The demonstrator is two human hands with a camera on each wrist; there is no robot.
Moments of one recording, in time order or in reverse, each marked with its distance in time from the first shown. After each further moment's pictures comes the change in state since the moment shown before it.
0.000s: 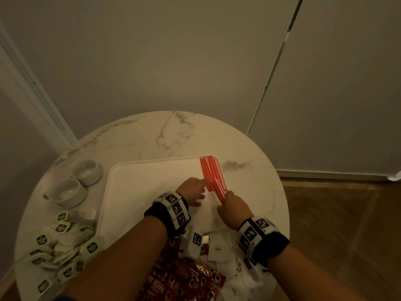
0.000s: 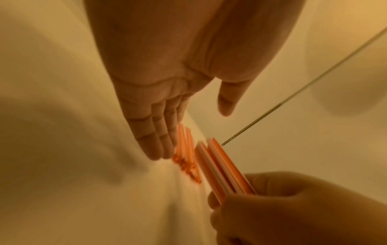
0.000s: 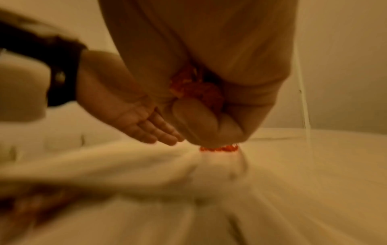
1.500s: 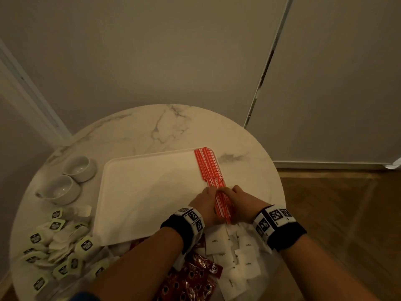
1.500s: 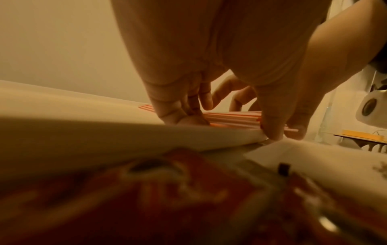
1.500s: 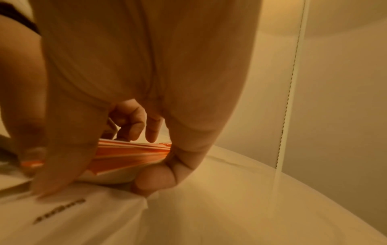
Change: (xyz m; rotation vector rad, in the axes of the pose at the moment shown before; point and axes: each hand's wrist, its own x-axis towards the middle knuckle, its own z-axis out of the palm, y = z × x) left_hand 0.007 -0.057 0.043 0.817 -0.088 0.403; right_hand 0.013 0.053 -0.016 -0.263 -0.231 -0.265
